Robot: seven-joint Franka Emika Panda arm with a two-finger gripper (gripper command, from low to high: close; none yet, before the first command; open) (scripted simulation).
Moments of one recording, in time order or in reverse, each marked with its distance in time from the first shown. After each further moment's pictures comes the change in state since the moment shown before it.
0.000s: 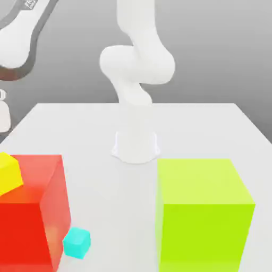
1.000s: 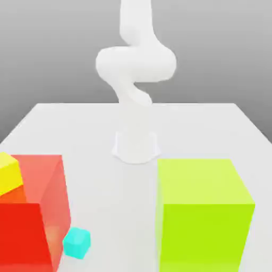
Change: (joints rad) arm 0.484 -0.794 0.285 0.150 -0.279 -0.351 -1.305
